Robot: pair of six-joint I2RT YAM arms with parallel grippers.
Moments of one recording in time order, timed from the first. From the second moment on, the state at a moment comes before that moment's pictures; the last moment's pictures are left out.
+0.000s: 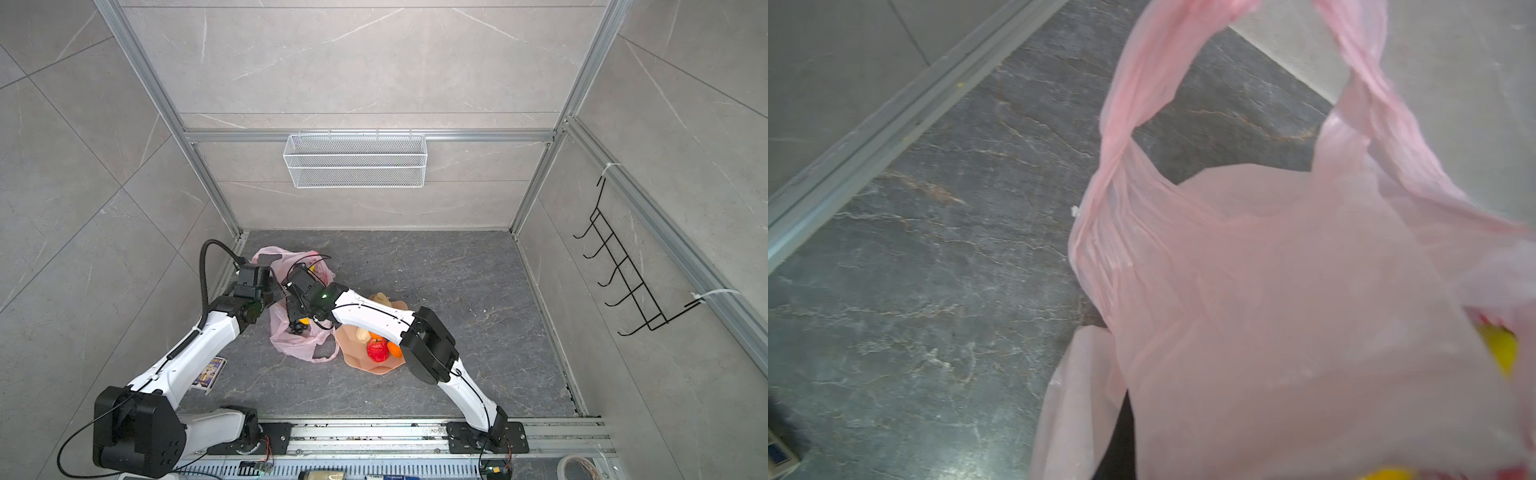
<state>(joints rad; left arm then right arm) -0.24 1.23 0.91 -0.46 -0.30 -0.65 1.03 2.28 2.05 -0.54 0.06 0.61</state>
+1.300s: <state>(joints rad) -0.23 1.30 0.94 -0.47 -0.32 -0.65 1.05 1.97 1.73 -0.45 0.02 0.58</state>
